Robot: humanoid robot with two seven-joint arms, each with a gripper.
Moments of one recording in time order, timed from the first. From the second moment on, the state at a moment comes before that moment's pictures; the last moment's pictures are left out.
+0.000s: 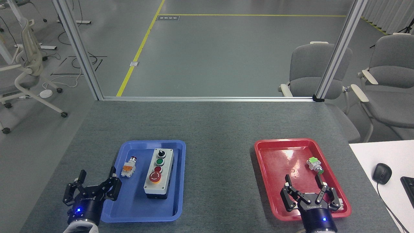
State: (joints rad) left arm -0.08 0.16 0.08 -1.33 -1.29 -0.04 0.21; right arm 0.02 -0.10 -0.01 -1.43 1.38 -0.05 -0.16
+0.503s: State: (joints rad) left arm -0.08 0.17 0.09 -1.35 -1.28 -0.05 0.25; right arm 0.03 -0.09 -0.01 -1.43 1.40 -0.06 -0.16
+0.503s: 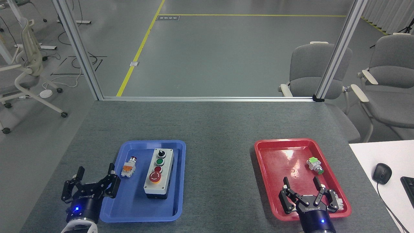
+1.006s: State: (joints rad) left arm 0.09 0.12 -0.09 -1.48 -1.37 0.02 0.26; right arm 0.02 -0.09 -0.02 -1.43 1.38 -0.06 -0.16
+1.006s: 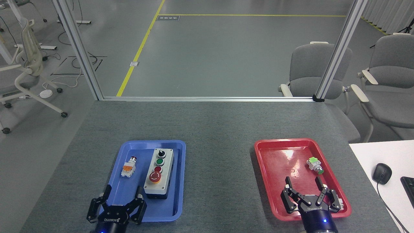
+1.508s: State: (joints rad) left arm -0.12 0.05 -0.17 -1.12 -1.41 0.11 0.25; right arm 0.03 -0.09 -0.04 -1.43 1.38 -0.09 -0.16
